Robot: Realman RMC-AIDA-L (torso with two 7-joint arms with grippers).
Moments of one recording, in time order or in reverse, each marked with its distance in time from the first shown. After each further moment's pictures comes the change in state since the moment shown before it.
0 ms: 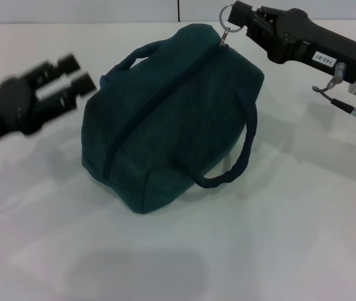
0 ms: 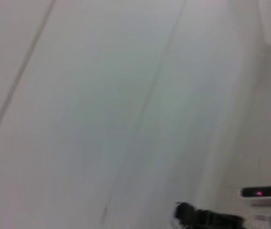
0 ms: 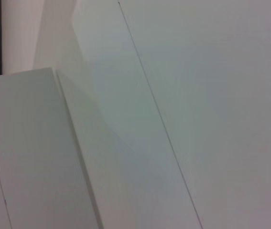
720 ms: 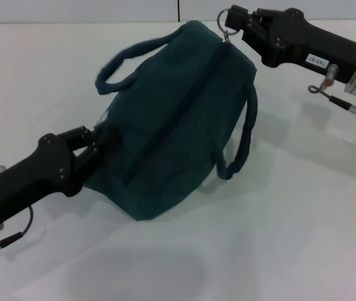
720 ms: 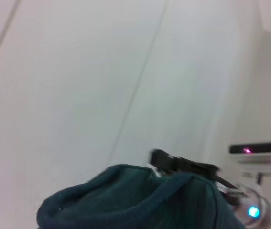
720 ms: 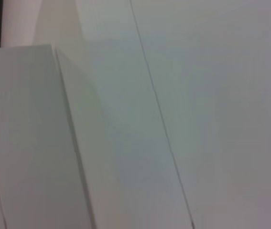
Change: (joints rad) left arm 0.018 0.026 0.083 -0.369 0.005 -0.038 0.349; right arm 0.018 0.001 0.024 0.011 -0.050 0.030 -0.073
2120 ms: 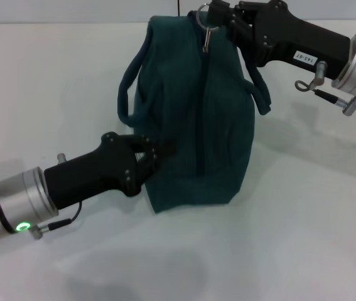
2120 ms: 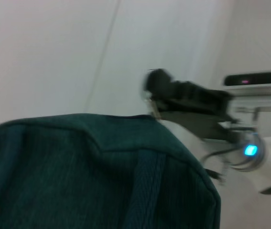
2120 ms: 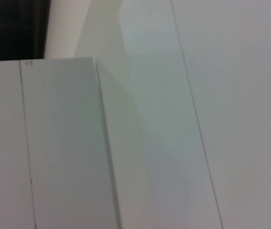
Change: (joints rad) left arm -0.125 -0.024 0.193 -0.043 -0.034 -0.163 0.078; right arm 0.127 -0.006 0.052 0.183 -0.002 -0.138 -0.124
